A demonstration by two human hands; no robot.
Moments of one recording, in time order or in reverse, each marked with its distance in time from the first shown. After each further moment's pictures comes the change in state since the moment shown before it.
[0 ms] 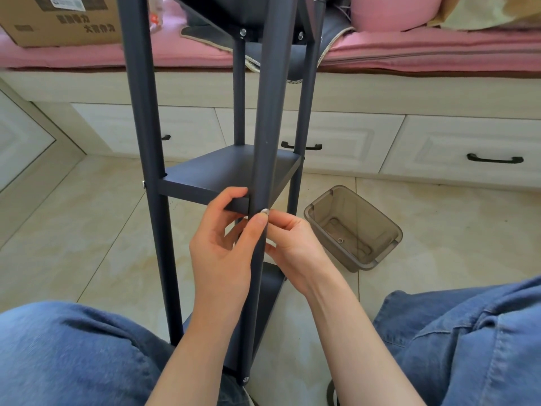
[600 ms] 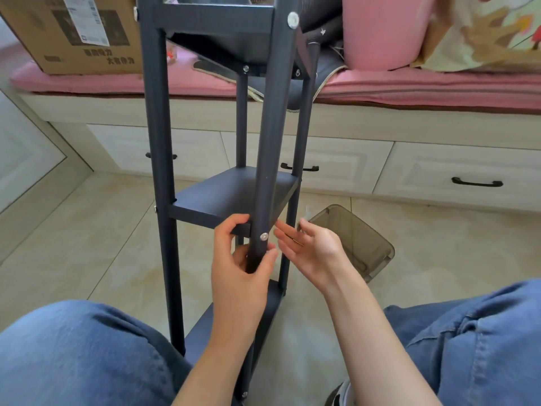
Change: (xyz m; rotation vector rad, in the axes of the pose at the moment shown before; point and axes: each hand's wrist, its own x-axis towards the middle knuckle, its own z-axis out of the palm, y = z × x) left_hand -0.022 -0.003 0.004 0.037 -0.003 0.025; right_hand 0.002 -0.024 -0.027 0.440 0.281 0.221
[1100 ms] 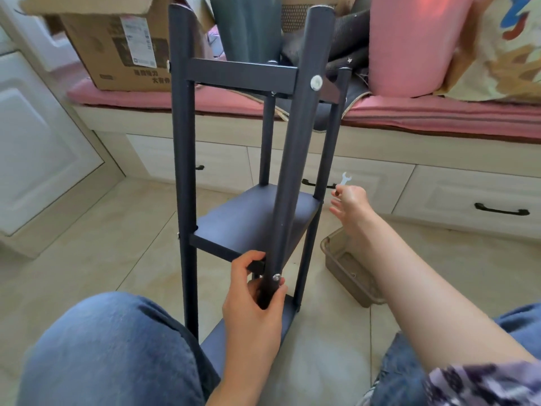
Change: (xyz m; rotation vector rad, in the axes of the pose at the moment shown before) left_hand -0.032 0.010 -0.026 0.108 0.051 -0.098; right_hand 0.068 -0.081 0.040 -0.497 0.317 -0.256
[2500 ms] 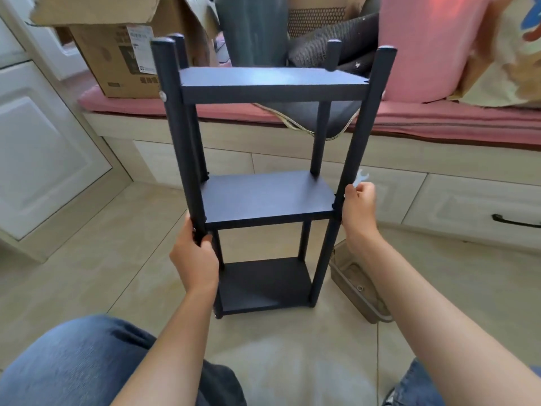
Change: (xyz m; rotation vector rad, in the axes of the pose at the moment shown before) left_hand 0.143 -0.043 -0.034 0.349 0.458 -0.017; right_hand -0.008 0.002 -0.001 -0.086 0.055 -0.382
